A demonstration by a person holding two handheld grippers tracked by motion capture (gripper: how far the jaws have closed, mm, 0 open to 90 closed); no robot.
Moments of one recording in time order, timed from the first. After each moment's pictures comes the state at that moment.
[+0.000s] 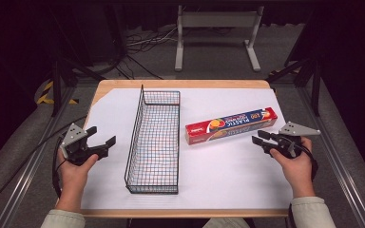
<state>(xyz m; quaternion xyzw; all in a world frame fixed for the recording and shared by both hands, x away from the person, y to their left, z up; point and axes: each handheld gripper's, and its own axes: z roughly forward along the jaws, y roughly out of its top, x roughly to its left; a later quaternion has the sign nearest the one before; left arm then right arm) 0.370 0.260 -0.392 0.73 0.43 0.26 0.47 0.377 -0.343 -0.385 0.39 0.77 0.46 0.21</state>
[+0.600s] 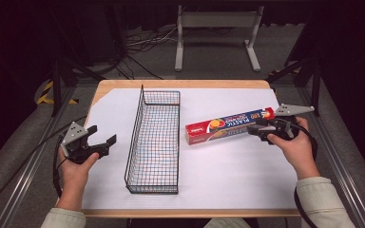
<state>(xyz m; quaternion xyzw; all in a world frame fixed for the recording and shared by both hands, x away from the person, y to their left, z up) 0.373 0.262 -0.389 0.72 0.44 0.25 0.48 0.417 -0.332 -0.349 0.36 0.80 0.44 0.17</state>
